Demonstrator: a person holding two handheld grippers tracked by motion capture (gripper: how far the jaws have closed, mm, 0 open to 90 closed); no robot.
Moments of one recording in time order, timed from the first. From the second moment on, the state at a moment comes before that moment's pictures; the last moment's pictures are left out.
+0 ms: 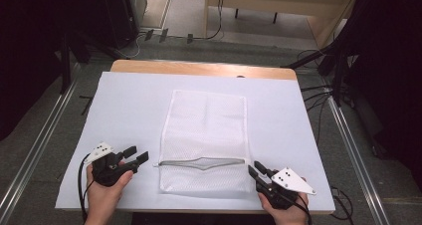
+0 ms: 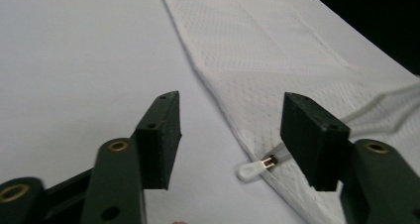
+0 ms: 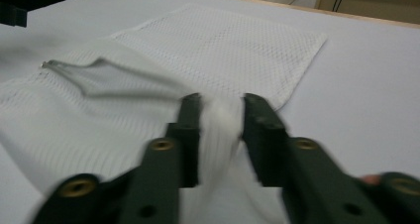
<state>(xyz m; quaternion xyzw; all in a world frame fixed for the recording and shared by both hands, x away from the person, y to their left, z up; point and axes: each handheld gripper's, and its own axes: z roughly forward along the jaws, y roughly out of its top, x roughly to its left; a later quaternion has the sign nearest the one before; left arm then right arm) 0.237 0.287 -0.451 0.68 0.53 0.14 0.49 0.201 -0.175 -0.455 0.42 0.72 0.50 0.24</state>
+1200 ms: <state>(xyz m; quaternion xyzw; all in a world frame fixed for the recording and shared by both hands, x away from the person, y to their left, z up) 0.225 0.342 -0.446 0.70 0.51 0.19 0.47 0.222 -0.308 -0.450 0.51 0.66 0.50 0.22</state>
